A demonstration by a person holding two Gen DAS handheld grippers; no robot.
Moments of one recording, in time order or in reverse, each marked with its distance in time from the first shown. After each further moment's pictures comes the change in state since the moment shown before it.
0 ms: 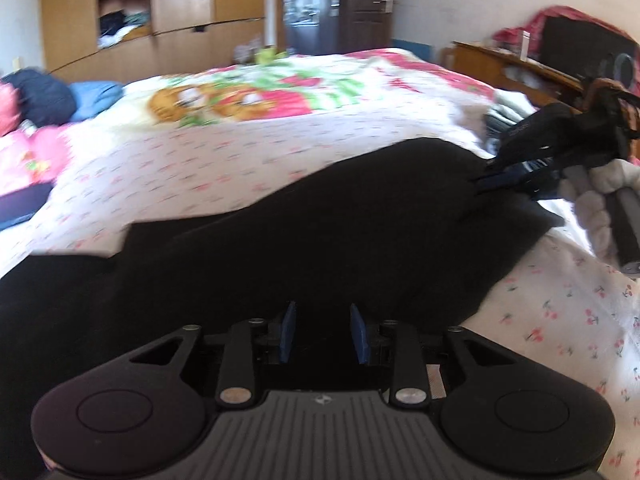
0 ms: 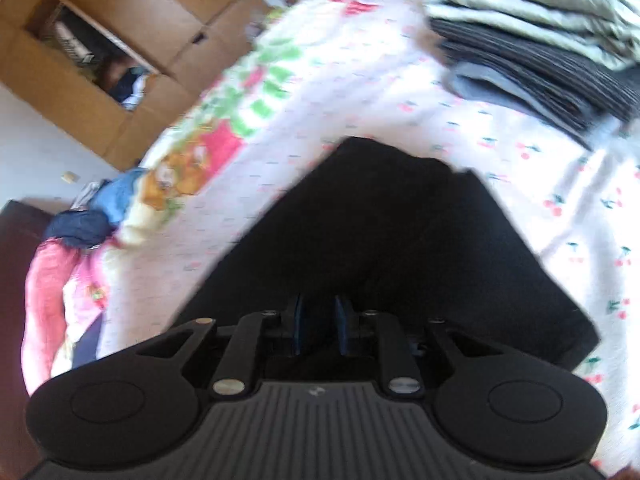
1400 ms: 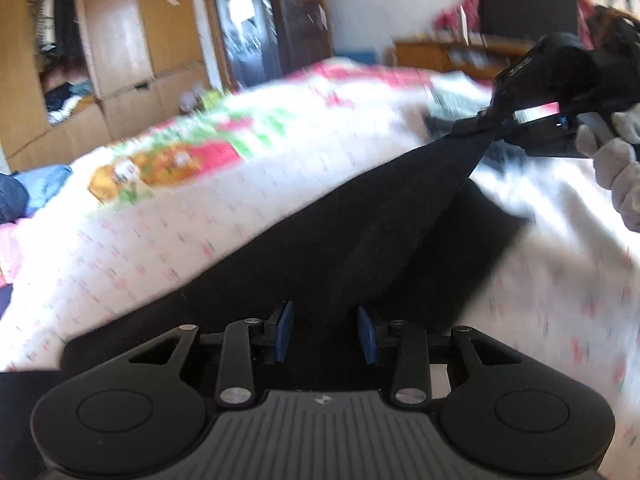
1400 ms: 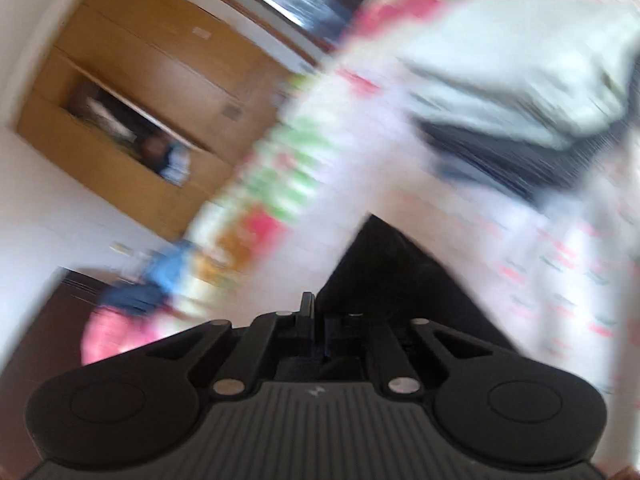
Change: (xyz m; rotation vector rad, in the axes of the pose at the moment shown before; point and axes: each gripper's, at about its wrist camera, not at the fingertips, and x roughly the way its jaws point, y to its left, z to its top) left arm 0.028 -0.072 0.015 0.223 -0.035 -0.026; right arm -0.056 -0.039 0.010 0.104 -0.144 0.131
